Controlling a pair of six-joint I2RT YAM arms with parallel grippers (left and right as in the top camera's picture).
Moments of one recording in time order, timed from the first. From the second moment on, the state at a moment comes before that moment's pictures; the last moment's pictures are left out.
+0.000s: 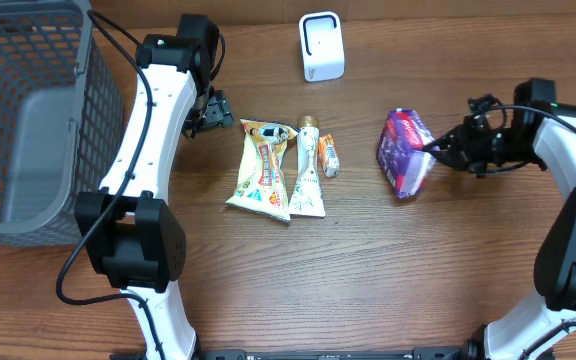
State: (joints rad) left arm -0.13 2.05 1.95 -1.38 -0.29 -0.50; right arm -0.21 1.89 1.33 -0.94 -0.85 0.21
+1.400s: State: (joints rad) left arm -0.13 2.05 1.95 -1.38 -0.29 -0.50; right arm -0.11 1.89 1.25 -0.73 -0.50 0.29
